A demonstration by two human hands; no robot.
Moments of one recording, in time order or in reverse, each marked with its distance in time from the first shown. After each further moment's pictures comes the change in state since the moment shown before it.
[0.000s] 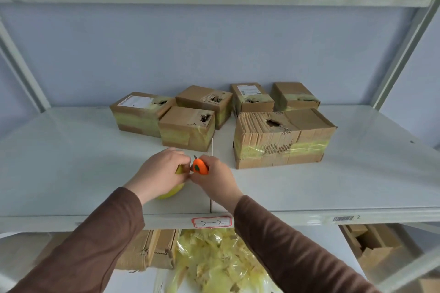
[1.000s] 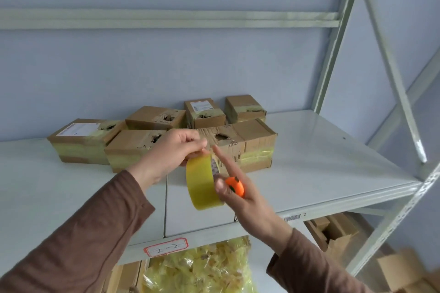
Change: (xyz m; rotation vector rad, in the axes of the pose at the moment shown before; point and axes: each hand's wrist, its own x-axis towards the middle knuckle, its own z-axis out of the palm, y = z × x) left_hand 0.081 0.133 -0.038 -0.902 -0.119 0.012; right_hand -0.108 0.022 -0.143 0.549 0.018 -0.239
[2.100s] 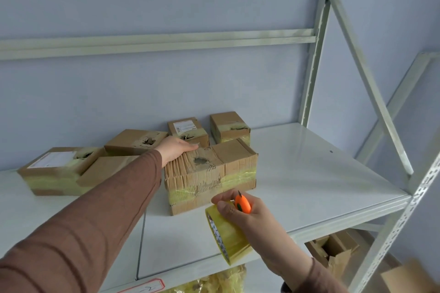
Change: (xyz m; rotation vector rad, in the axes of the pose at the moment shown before) left_hand 0.162 -0.047 0.003 0.242 0.114 -0.305; right_hand -0.006 -0.011 -0.053 0.039 0.222 0.377
